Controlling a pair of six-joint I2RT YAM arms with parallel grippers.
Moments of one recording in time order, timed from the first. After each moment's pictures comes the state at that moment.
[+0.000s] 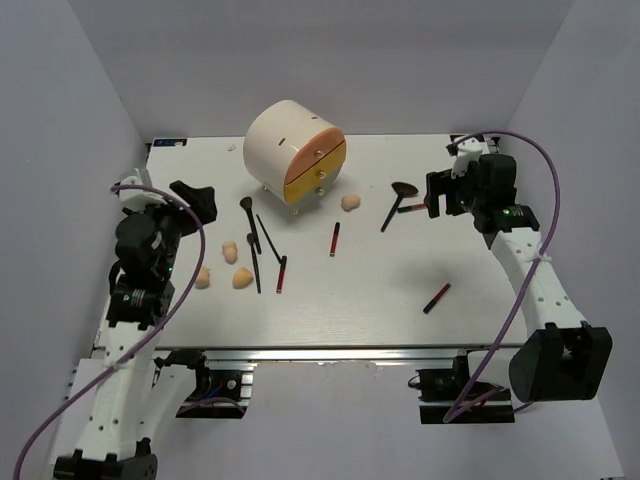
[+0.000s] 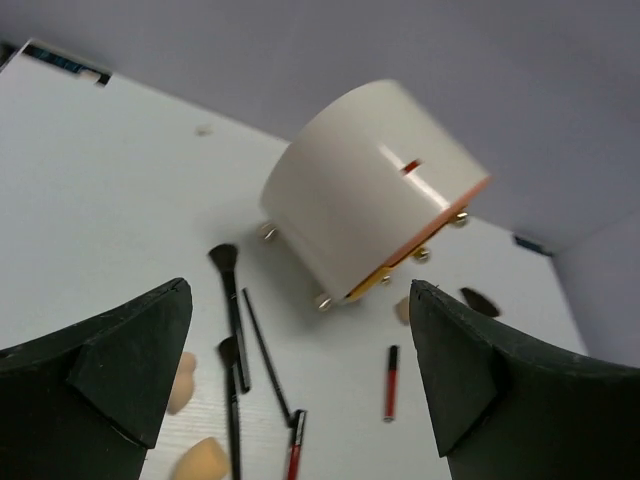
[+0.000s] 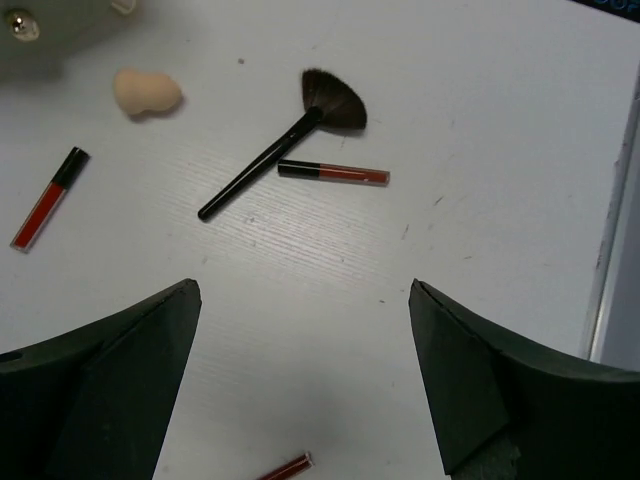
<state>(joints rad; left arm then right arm) -0.10 0.74 0.85 -0.21 -0.12 -0.44 0.09 1.24 1.09 -0.41 -0.21 -0.19</state>
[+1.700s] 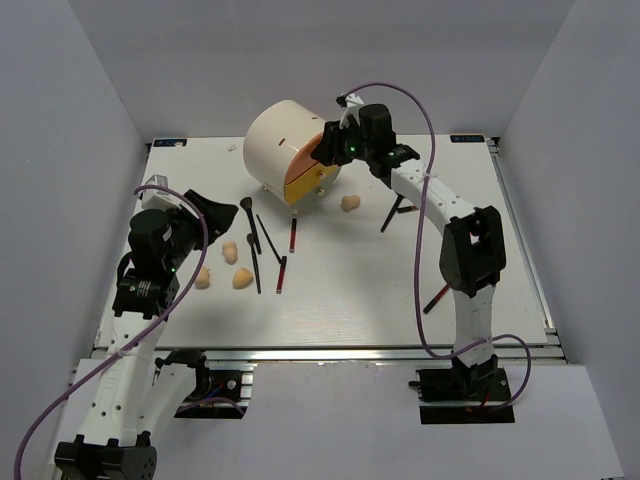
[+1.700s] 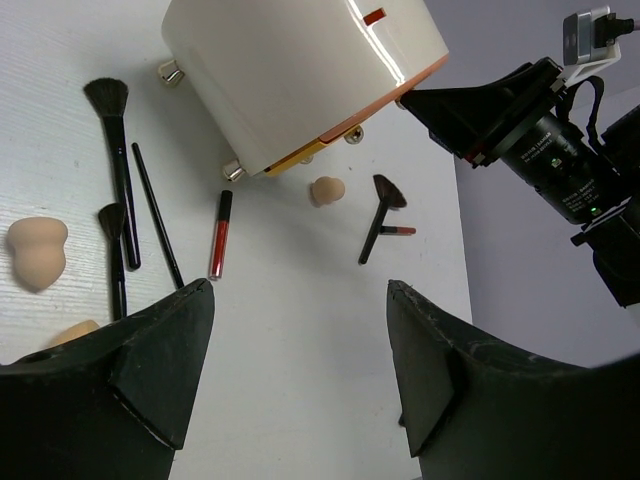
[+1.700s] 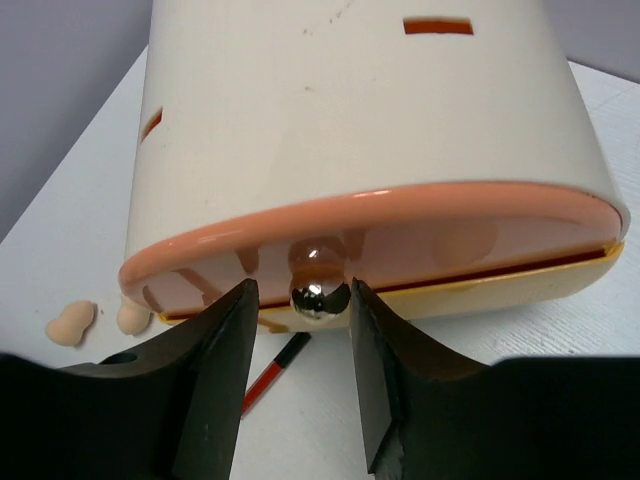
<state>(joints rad) -0.10 0.76 0.86 -0.35 0.17 -0.75 0.50 2.05 1.84 -0.14 -0.38 0.25</state>
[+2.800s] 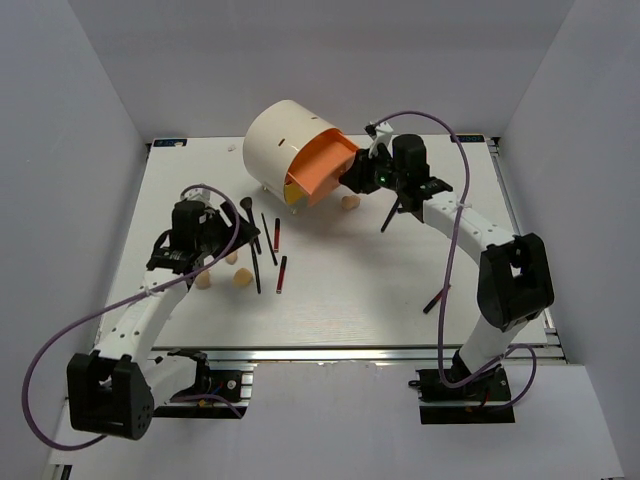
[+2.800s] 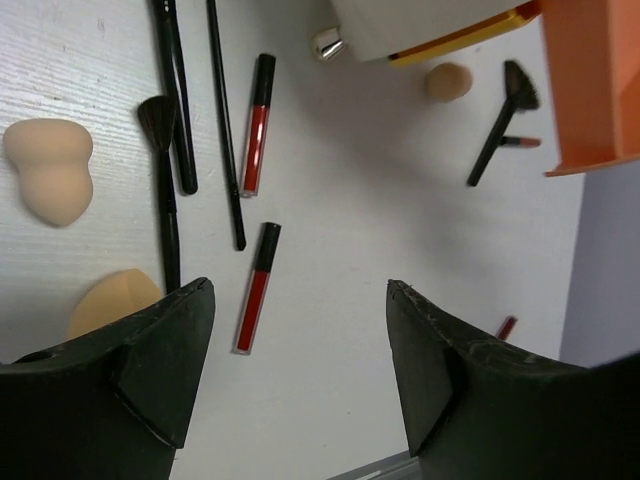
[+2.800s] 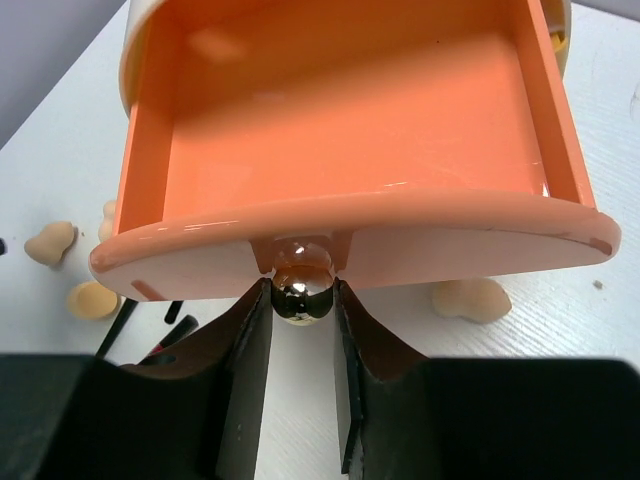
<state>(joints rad) -0.14 1.05 0.76 -0.30 0.21 -0.69 0.44 1.72 1.33 0.05 -0.43 0.17</state>
